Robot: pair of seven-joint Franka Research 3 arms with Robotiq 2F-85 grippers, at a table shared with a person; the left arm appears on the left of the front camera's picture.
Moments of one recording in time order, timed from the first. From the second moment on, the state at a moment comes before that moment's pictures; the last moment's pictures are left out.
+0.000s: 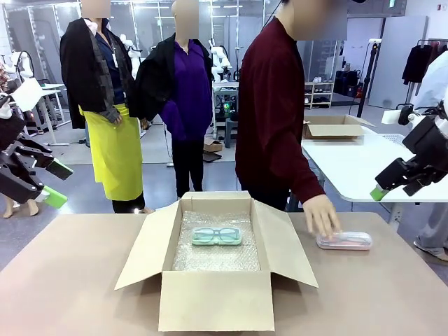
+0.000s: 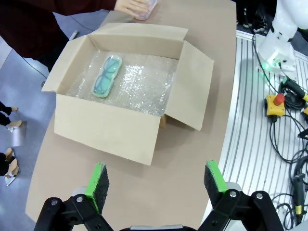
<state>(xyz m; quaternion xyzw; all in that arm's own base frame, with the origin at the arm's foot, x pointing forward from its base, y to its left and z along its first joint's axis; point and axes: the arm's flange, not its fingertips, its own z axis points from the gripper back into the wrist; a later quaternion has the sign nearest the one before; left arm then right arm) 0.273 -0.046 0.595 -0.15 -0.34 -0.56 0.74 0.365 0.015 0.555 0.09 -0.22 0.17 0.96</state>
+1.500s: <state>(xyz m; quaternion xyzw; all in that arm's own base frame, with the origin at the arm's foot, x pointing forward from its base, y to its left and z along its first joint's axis) 0.273 -0.046 0.595 -0.15 -0.34 -0.56 0.74 0.457 0.063 0.529 -0.03 -0.13 0.62 0.77</state>
